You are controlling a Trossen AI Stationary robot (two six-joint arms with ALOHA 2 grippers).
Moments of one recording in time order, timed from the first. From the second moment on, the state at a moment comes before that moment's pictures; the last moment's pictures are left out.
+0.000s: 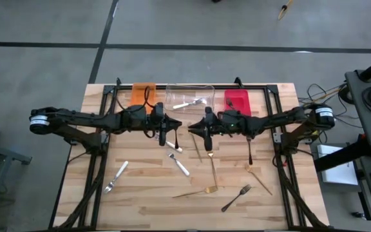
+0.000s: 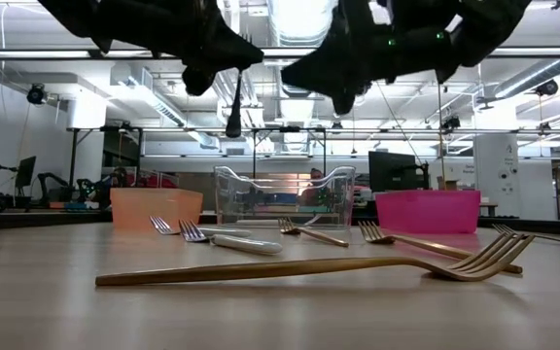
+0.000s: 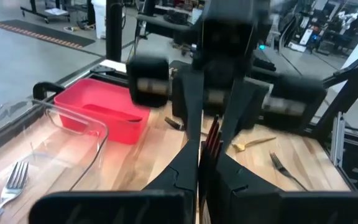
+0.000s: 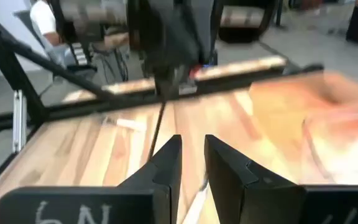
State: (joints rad) left arm 0.11 1.24 0.69 0.37 0.01 -0.22; right arm -0.09 1.52 0.76 0.62 -0.09 0.15
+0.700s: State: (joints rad) left arm 0.11 1.26 0.69 0.42 -0.02 -0.18; right arm -0.08 1.64 0.76 0.75 -0.07 0.06
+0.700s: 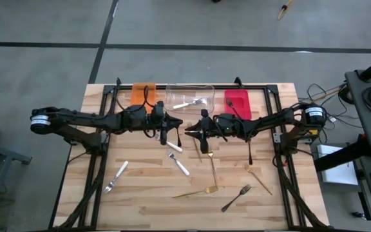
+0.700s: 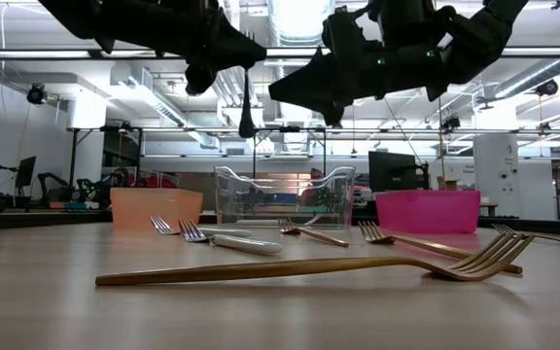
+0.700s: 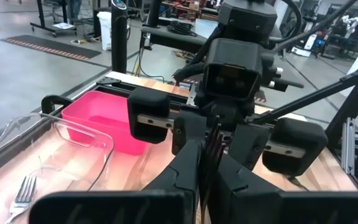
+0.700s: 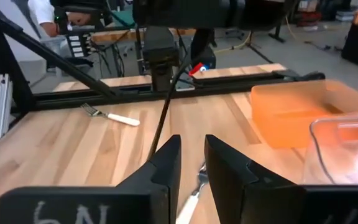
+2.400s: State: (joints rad) left arm 0.11 1.26 0.69 0.55 -0.05 -0.11; right arm -0.10 1.70 0.87 0.66 -0.16 0.17
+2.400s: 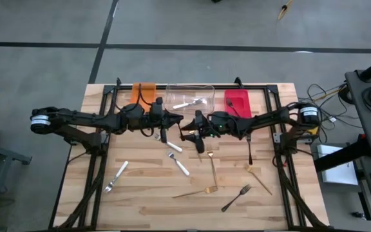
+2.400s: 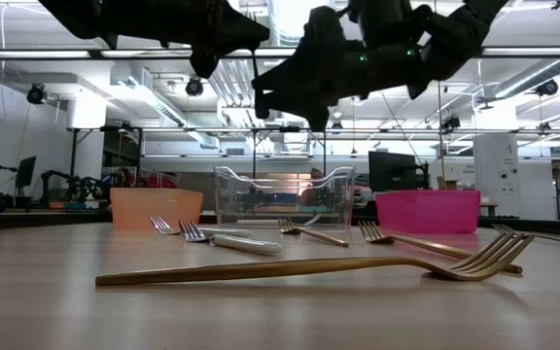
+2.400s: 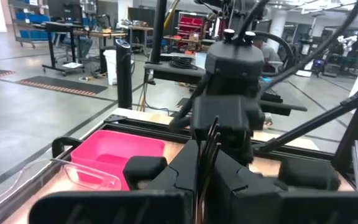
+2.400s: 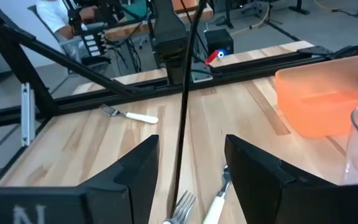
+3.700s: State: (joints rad) left arm 0.11 1.26 0.69 0.52 -0.16 -0.10; right arm -0.07 1.75 0.95 0.64 0.11 0.16
